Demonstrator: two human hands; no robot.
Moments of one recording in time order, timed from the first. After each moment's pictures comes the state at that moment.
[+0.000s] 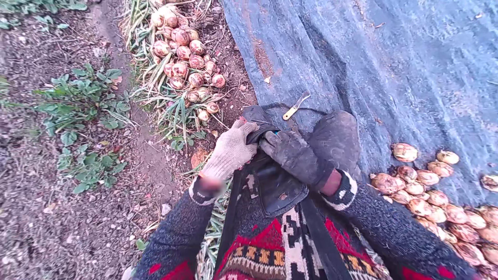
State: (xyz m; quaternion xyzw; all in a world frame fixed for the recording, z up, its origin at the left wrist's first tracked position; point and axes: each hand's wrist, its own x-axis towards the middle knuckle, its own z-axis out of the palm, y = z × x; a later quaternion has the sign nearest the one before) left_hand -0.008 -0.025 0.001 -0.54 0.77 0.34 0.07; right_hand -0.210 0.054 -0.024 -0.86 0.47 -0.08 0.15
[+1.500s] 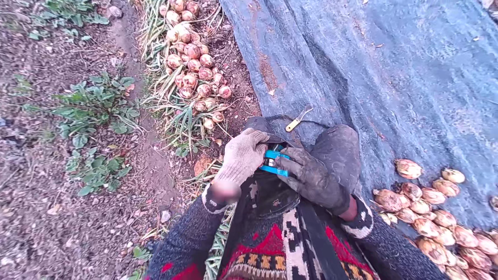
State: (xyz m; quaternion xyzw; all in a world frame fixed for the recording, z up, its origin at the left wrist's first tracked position) left_hand -0.032 -0.026 0.015 -0.55 0.78 0.29 -0.03; right_hand -0.247 0.076 -0.026 -0.77 0.48 -0.29 0.30
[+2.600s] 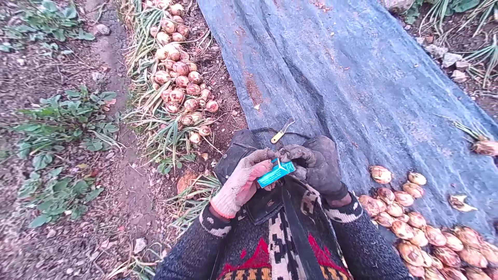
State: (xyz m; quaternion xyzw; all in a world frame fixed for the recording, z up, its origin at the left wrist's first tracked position) left_hand -0.060 0.023 0.003 -0.31 0.31 0.85 -0.28; right_hand -0.295 0.055 -0.020 -0.51 0.29 -0.55 0.60
